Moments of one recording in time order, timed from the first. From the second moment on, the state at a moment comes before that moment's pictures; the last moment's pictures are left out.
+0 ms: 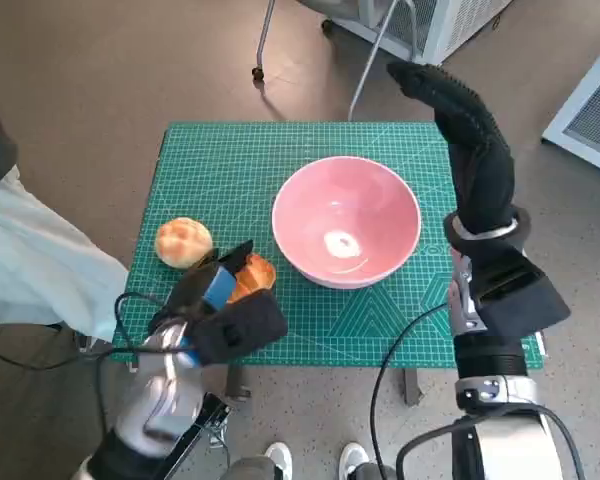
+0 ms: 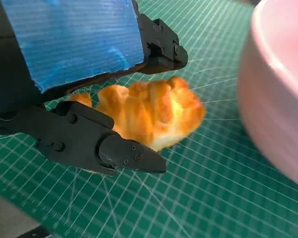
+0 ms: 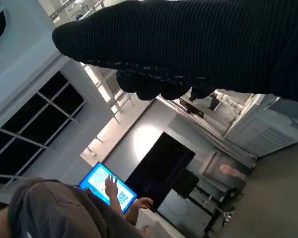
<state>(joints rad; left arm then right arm) -0.32 0.34 -0.39 -0.02 0.62 0.72 -0.23 -0.84 -0.15 -0.09 0.74 0.09 -0.99 0.26</state>
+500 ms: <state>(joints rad) -0.34 0.35 -0.32 0.12 0.59 0.48 -0.09 -0.84 -0.15 -0.08 0.74 0.10 -0.99 0.27</state>
